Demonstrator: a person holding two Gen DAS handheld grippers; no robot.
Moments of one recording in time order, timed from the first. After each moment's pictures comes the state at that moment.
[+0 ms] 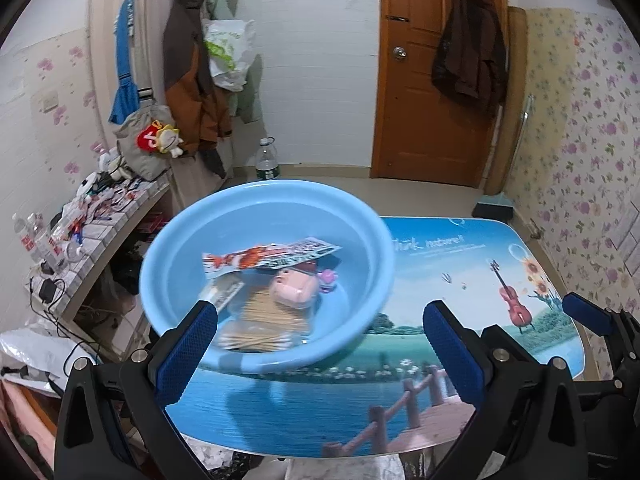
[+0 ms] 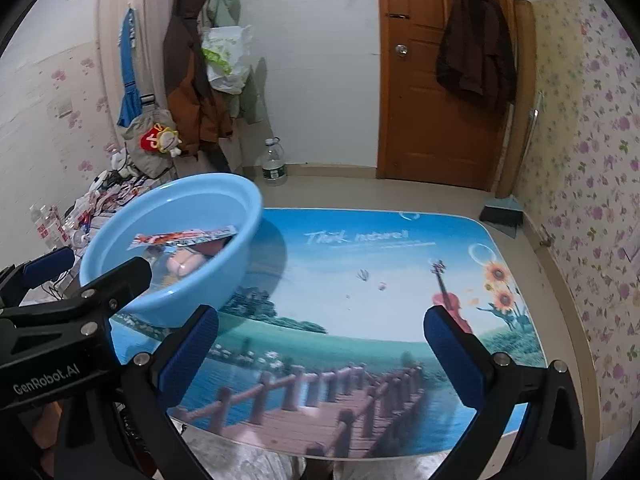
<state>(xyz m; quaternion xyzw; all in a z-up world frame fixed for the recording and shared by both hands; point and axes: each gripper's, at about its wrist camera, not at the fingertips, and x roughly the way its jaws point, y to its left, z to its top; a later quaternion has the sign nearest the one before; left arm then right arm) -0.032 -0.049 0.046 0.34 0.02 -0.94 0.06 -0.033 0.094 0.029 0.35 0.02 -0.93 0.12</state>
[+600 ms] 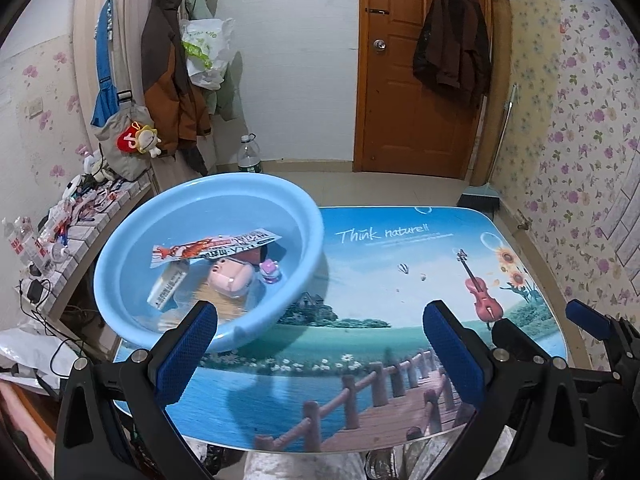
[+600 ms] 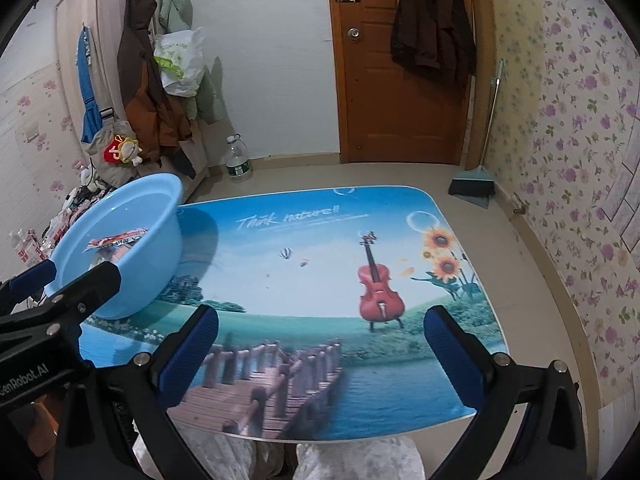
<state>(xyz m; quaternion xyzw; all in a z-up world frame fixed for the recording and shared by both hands) -0.035 0.007 0.037 0.35 0.01 -0.94 0.04 -0.033 0.167 0.015 0.37 -0.01 -0.93 0.06</state>
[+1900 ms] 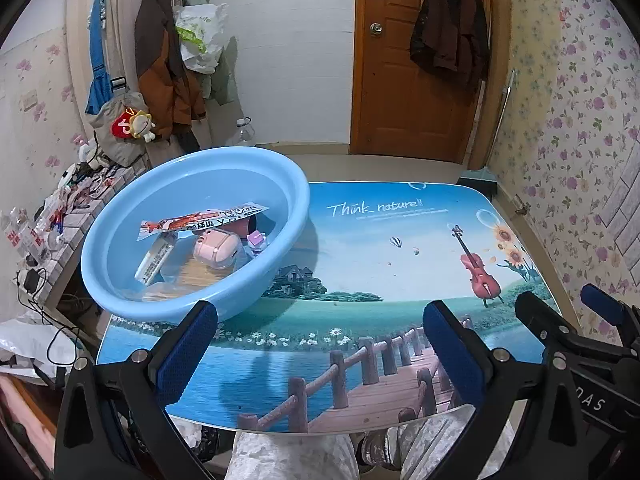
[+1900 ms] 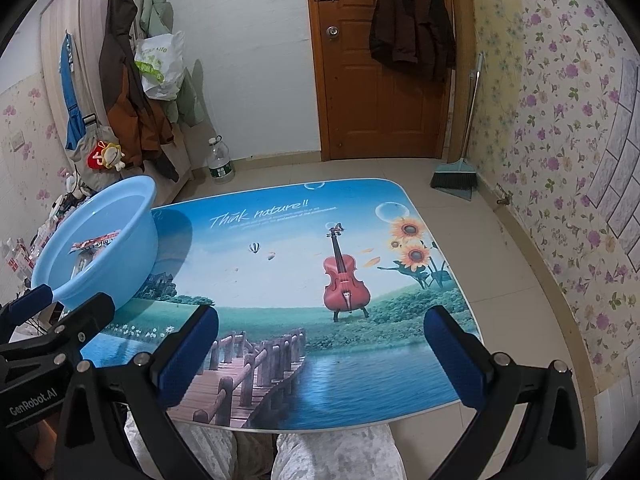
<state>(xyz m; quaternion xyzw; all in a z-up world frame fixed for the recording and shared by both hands) -0.032 0.016 0.020 0.38 0.02 -0.93 0.03 -0.024 0.189 0.010 0.37 -0.03 -0.93 0.03</state>
